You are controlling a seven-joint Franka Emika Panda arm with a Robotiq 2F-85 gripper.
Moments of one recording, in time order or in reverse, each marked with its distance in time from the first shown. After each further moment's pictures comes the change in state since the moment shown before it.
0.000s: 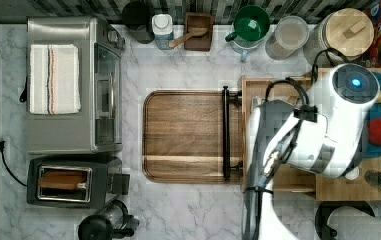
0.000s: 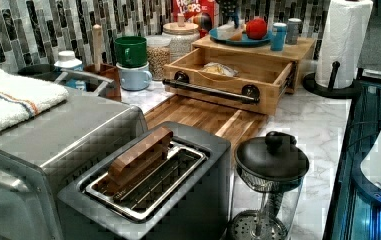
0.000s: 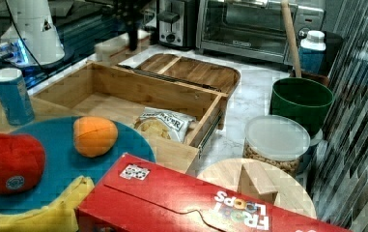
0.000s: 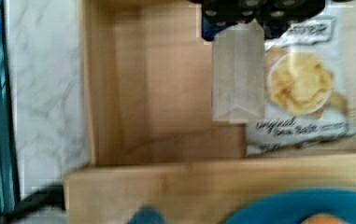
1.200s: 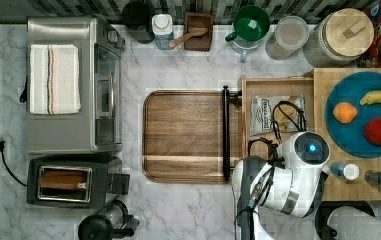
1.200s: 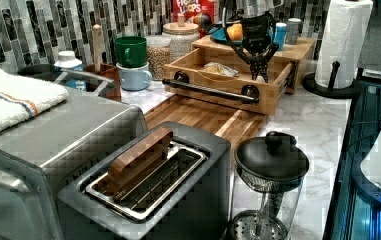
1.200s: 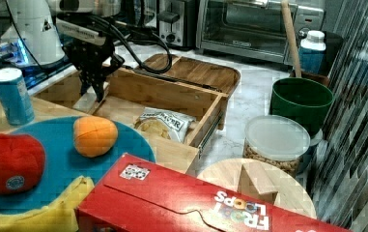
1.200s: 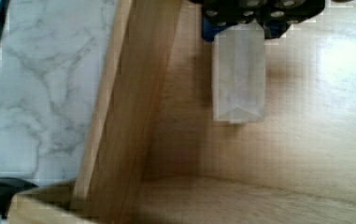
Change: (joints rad) arm -0.026 -0.053 -0.065 -0.520 -0.050 0.415 -0.366
